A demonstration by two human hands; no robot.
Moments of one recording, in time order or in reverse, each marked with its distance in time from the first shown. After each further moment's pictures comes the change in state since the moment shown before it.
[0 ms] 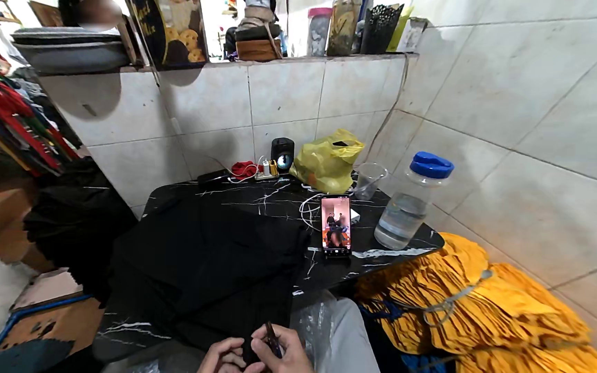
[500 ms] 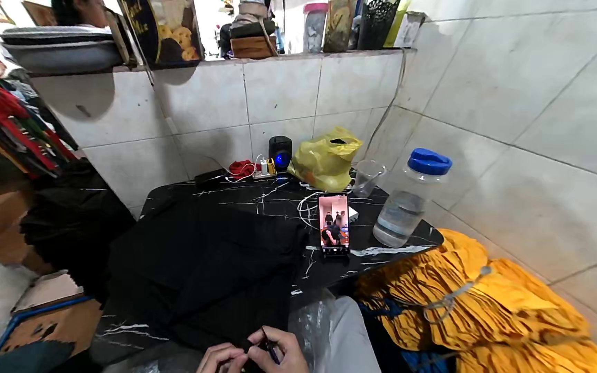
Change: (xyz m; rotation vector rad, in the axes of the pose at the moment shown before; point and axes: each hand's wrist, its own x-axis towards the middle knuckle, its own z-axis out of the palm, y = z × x) left_hand -0.002 -0.014 0.006 0.010 0.103 0.099; right_hand -0.002 0.009 -0.002 -0.055 -0.047 -0.084
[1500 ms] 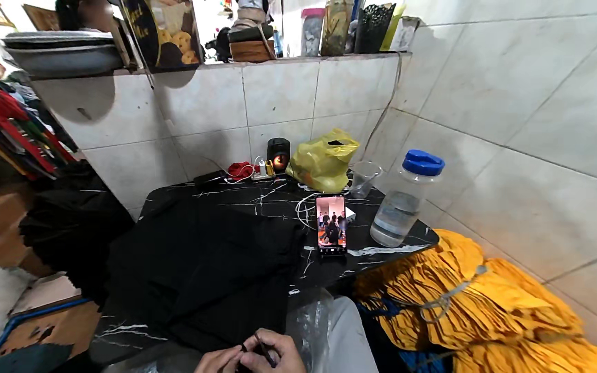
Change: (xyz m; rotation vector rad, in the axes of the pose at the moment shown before) left_hand 0.000 0.001 0.000 0.153 0.069 0.171; right_hand -0.003 -0.003 0.002 -0.081 -0.017 -0.011
